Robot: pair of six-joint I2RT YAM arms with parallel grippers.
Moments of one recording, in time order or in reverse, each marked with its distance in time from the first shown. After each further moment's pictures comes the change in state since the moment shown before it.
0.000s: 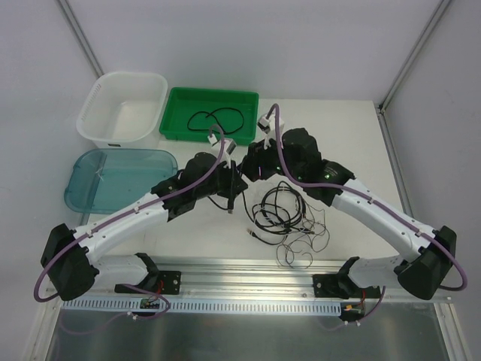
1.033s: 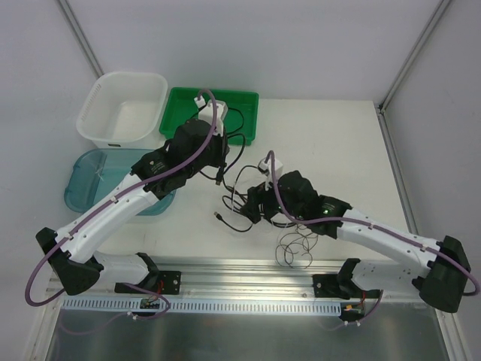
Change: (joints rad) left arm 0.000 0.049 0.491 -0.425 -0.341 0.252; right arm 0.142 -0.226 -0.385 0.022 0.127 0.084
